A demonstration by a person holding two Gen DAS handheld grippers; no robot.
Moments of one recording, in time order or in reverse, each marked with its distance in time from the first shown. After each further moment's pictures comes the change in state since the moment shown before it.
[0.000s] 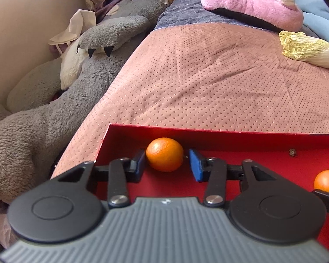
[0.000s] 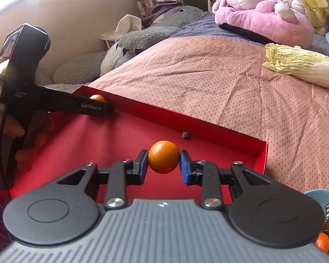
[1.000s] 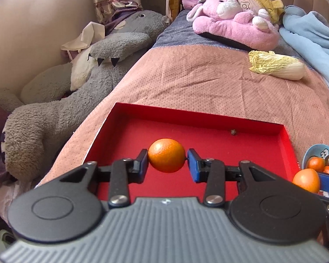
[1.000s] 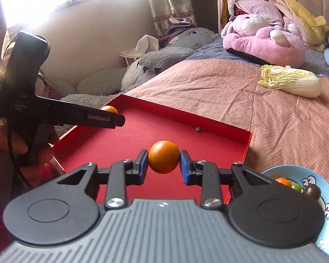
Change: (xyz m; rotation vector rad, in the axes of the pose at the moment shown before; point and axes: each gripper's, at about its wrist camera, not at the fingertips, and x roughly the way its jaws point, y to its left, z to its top) left arm -0.128 -0.039 -0.045 -0.068 -0.100 -0.002; right arm -0.130 0.021 -0.041 -0.034 -0.119 0.061
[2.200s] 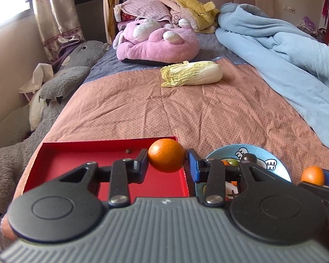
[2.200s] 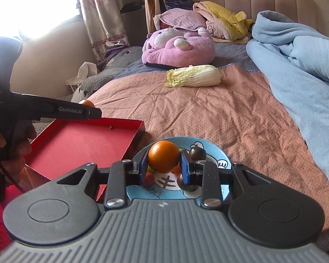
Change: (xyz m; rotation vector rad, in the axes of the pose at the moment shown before) left arm -0.059 -0.153 -0.002 0.203 -0.092 -0.179; right arm -0.159 -0.107 -0.068 0.196 -0.084 -0.258
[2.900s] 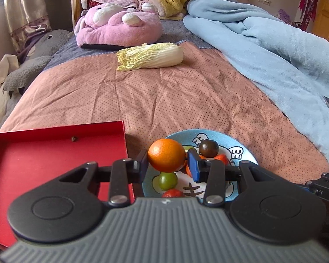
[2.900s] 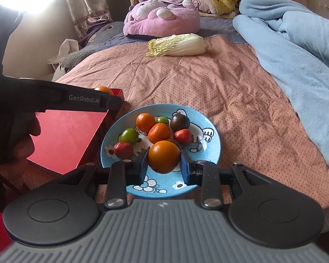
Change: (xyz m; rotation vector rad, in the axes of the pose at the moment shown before) left arm 0.034 -0.047 -0.018 0.020 0.059 -0.171; right arm 0.032 -0.010 -0.021 0.017 0.130 -0.096
